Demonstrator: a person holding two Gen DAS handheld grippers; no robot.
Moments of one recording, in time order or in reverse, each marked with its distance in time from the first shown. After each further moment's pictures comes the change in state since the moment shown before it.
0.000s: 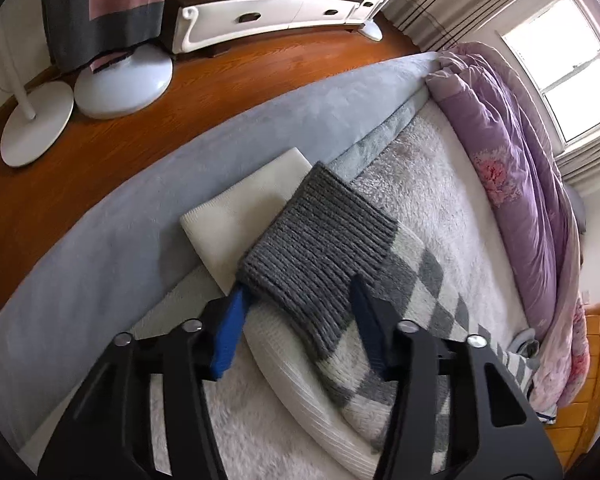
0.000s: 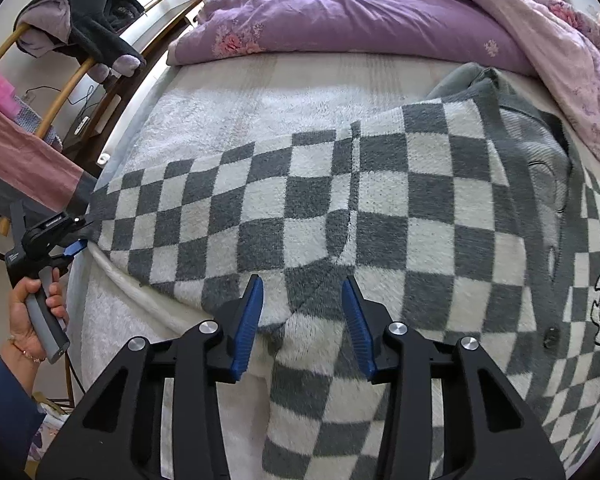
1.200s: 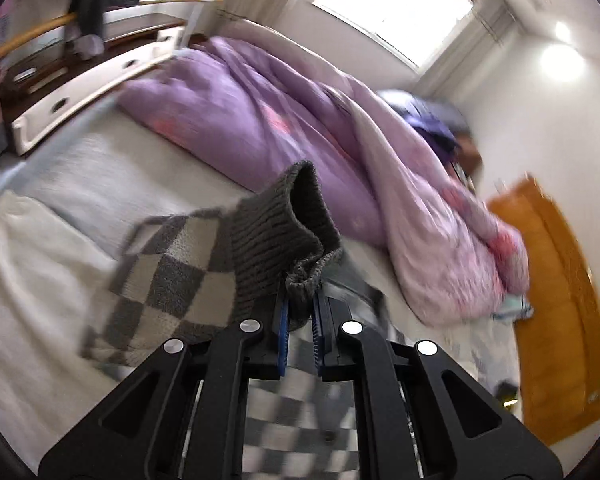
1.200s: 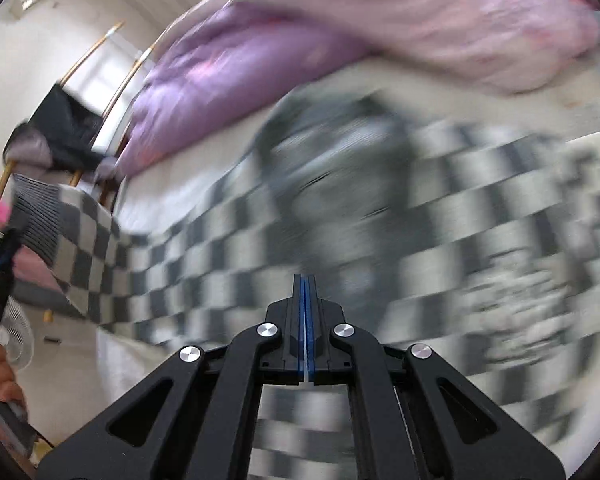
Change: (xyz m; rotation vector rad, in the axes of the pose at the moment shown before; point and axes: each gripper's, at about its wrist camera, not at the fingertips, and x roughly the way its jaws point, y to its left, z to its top) left arm -0.140 -0.432 -0.261 0.465 -0.071 -0.291; right arm -0.119 -0.332 -0.018 0.315 -0.144 0.113
